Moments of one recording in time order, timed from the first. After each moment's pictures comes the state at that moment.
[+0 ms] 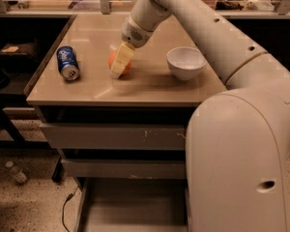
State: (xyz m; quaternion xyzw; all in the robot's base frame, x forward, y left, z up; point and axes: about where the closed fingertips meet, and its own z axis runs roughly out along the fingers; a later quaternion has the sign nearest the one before) arm 0.713 0.067 0.858 -0.63 0.72 0.17 0.24
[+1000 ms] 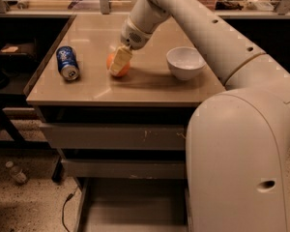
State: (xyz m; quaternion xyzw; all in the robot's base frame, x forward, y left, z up) arm 0.708 0.073 0.853 -0.64 0.71 0.18 0.23
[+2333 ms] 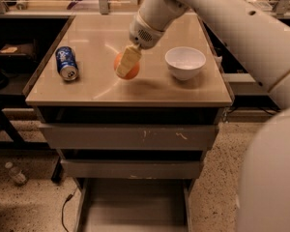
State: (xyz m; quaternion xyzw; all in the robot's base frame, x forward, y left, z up) arm 0.657 0.046 0.888 -0.61 0.74 0.16 0.24
